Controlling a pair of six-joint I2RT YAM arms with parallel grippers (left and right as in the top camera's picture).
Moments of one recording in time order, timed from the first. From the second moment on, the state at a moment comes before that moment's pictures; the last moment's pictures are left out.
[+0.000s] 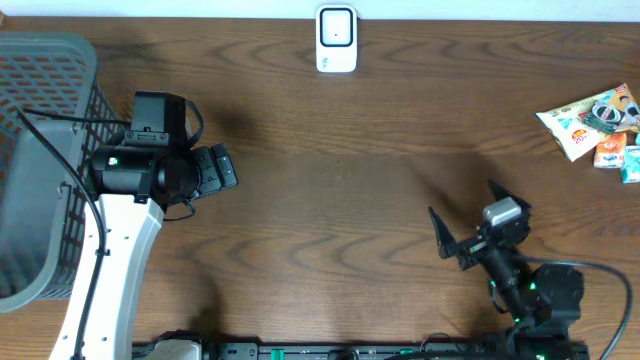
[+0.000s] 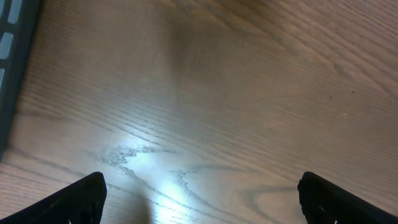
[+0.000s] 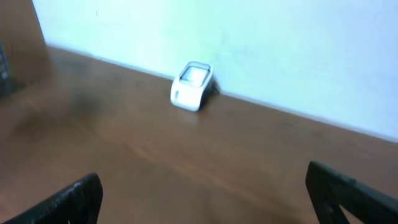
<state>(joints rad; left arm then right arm) -0.07 1.32 1.26 -1.16 0.02 -0.40 0.01 0.26 0.22 -0.05 -0.41 -0.15</state>
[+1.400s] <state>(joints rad) -0.07 1.32 1.26 -1.16 0.02 -0.40 0.01 0.01 0.01 -0.07 -0.03 0.09</state>
